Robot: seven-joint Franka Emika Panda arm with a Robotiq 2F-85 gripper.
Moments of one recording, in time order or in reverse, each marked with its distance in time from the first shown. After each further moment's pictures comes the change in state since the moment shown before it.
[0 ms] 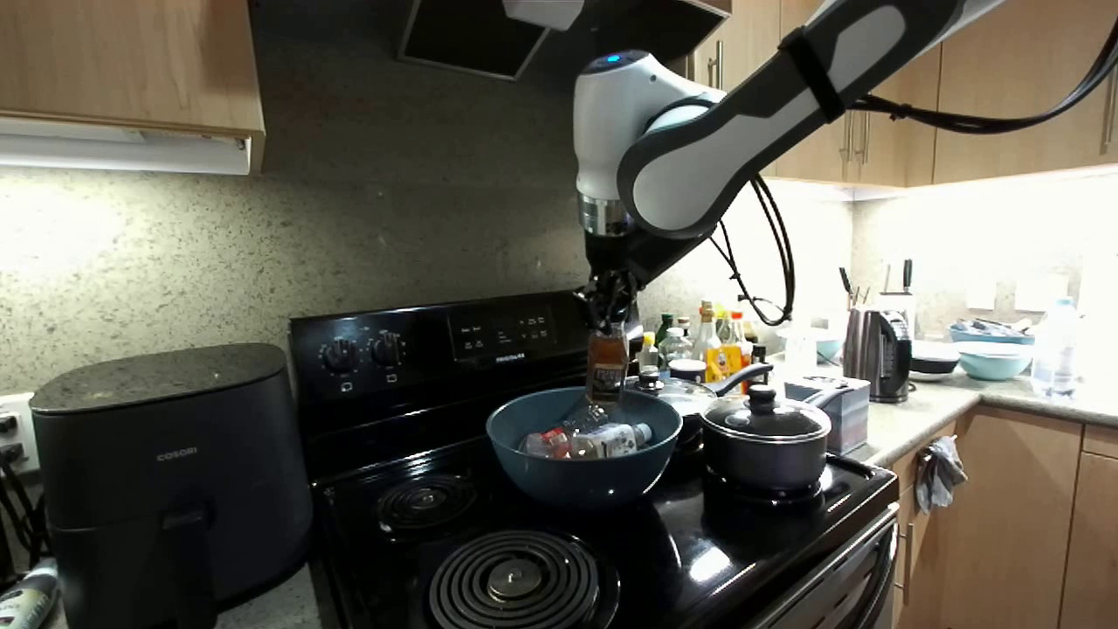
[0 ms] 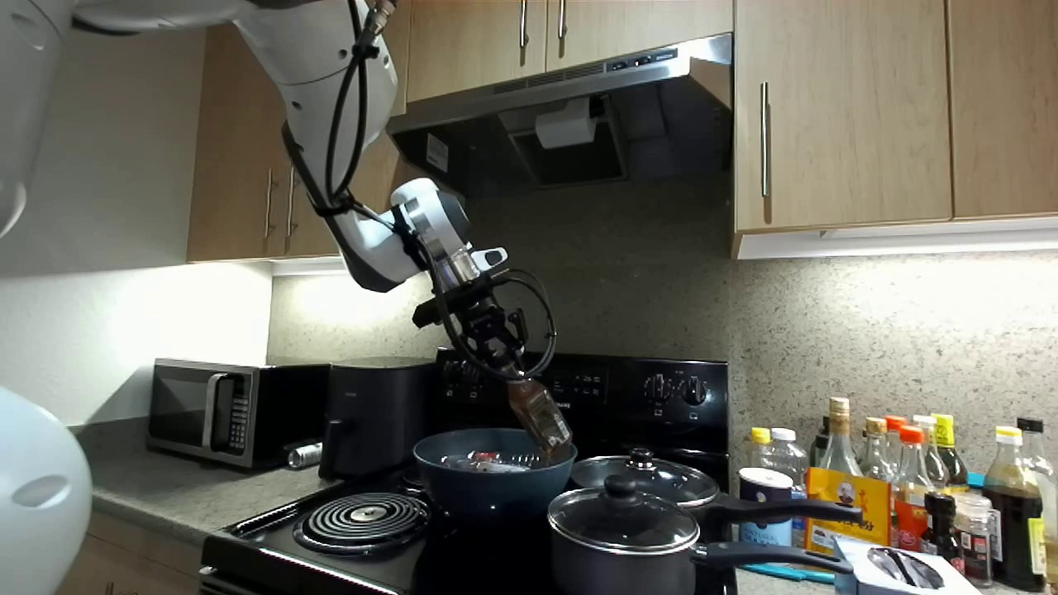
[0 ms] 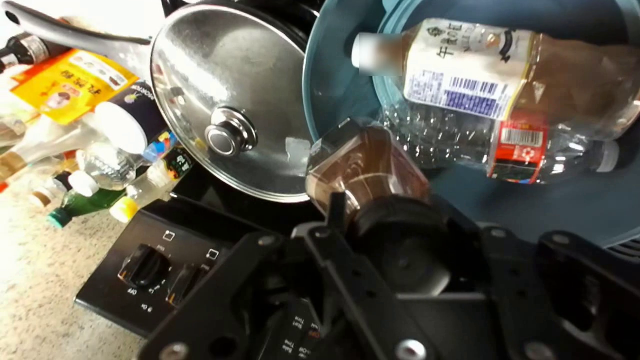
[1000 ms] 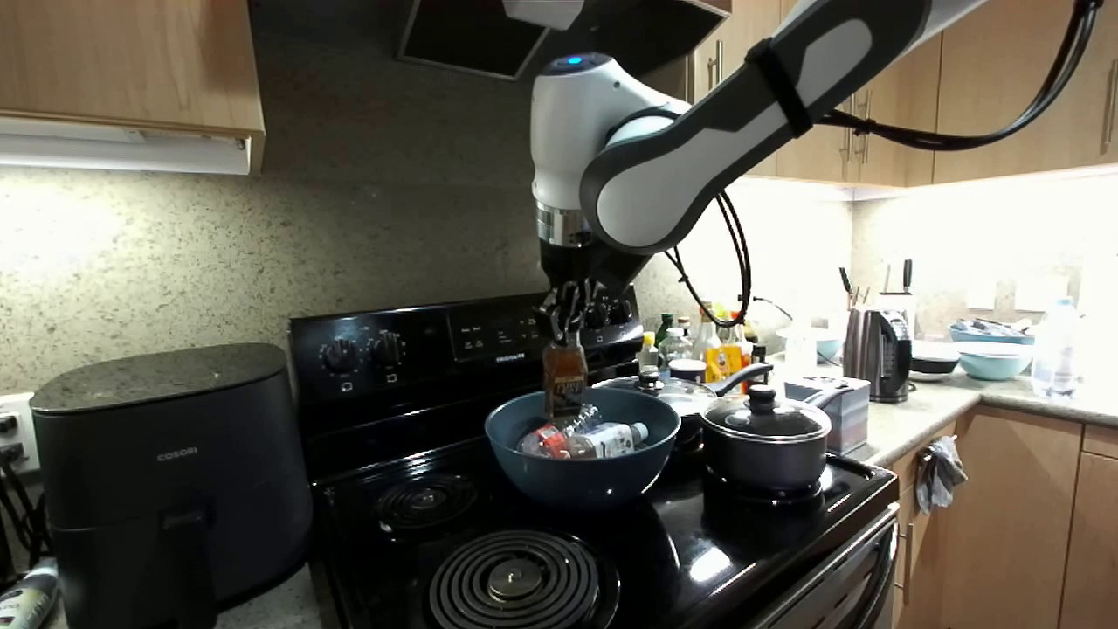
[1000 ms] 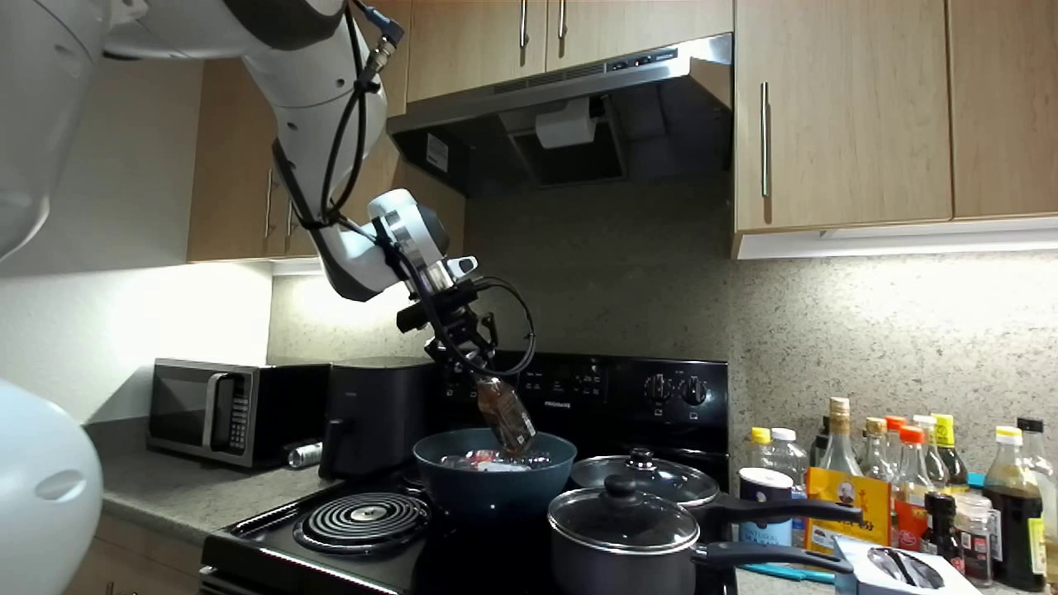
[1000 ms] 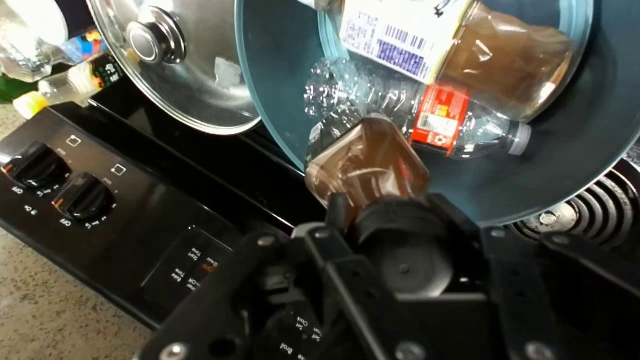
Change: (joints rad) arm 0.039 0.068 0.049 0.056 -0.022 0.050 -0.153
